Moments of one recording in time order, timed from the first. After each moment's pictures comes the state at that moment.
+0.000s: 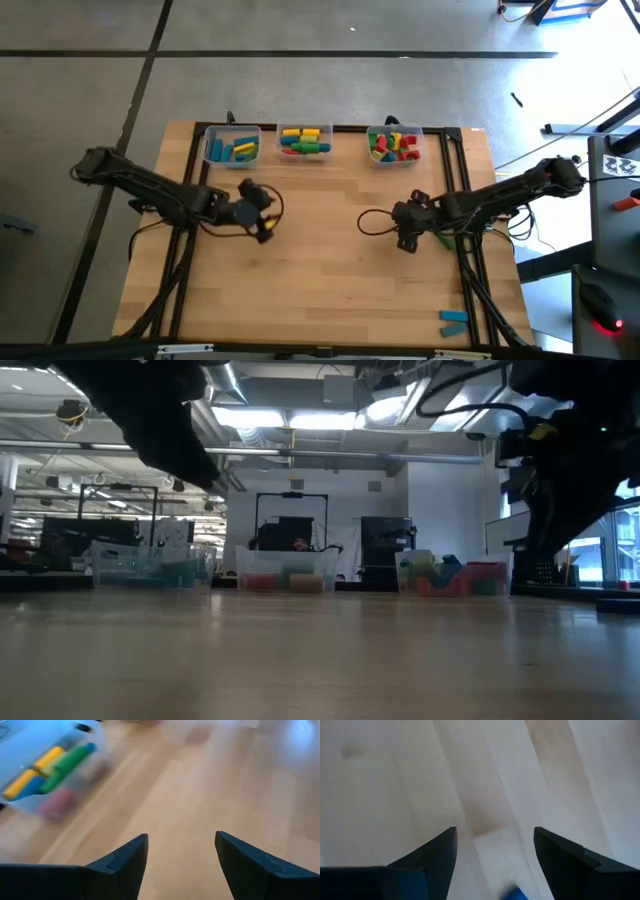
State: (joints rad) left arm -0.25 1.12 0.68 -0.36 -0.59 -0.46; right arm 0.25 1.15 0.64 -0.70 0.25 0.52
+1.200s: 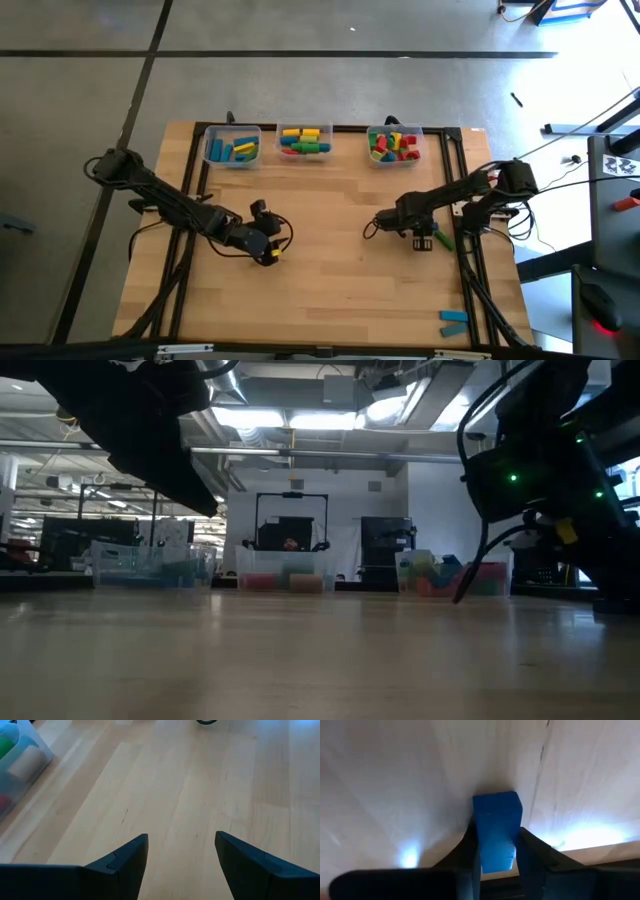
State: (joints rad) left arm -0.41 1.35 0.68 -0.19 -0.59 -0.46; right arm 0.07 1.64 0.74 -1.08 0.05 0.15
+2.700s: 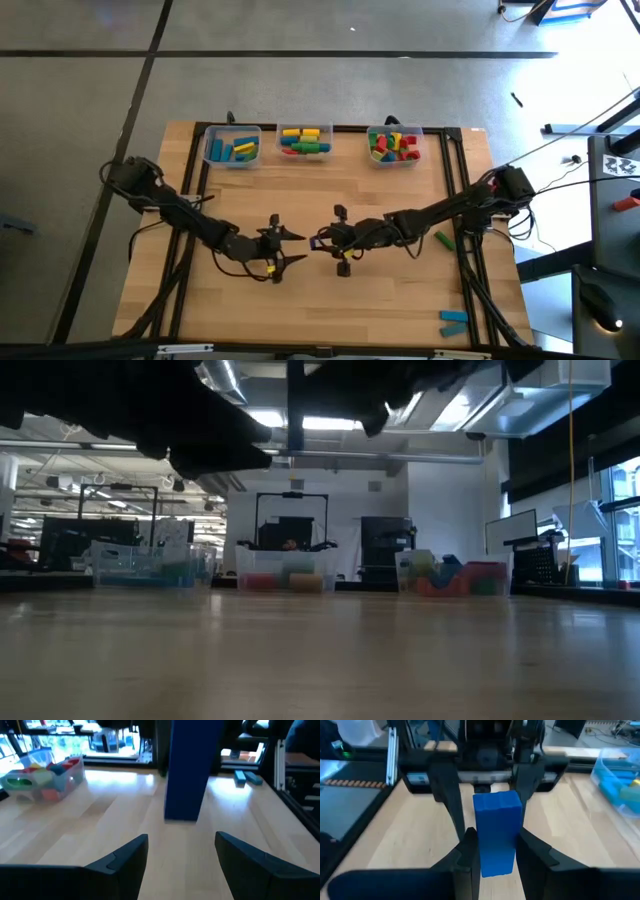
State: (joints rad) left arm -0.50 1.56 0.52 0.76 -0.63 -0.18; right arm 0.30 1.68 1.02 0.31 0.21 0.07
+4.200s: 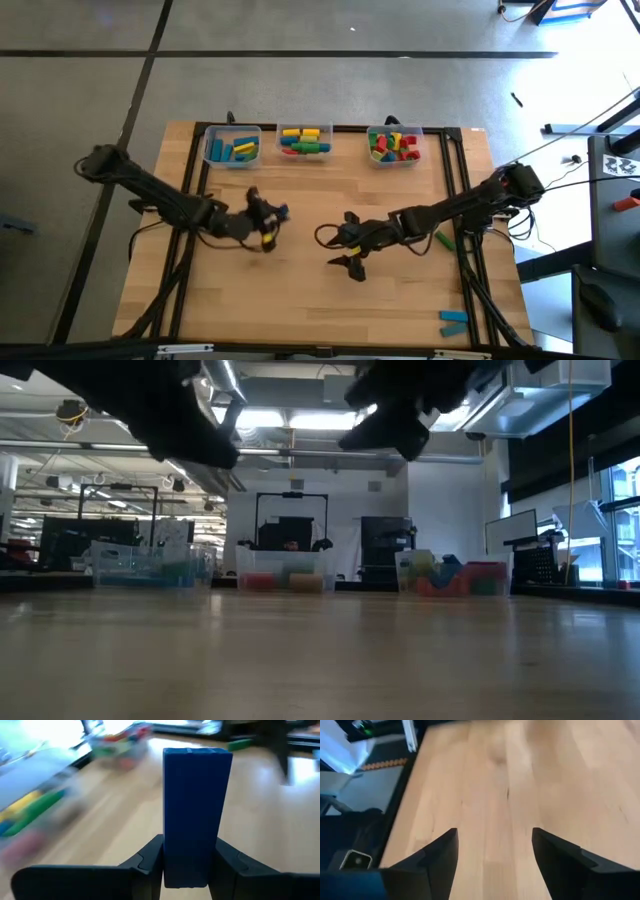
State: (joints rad) left arm -0.39 1.21 0.59 0.07 -0.72 -0.36; right arm 0.31 1.60 1.02 0.02 0.05 0.33
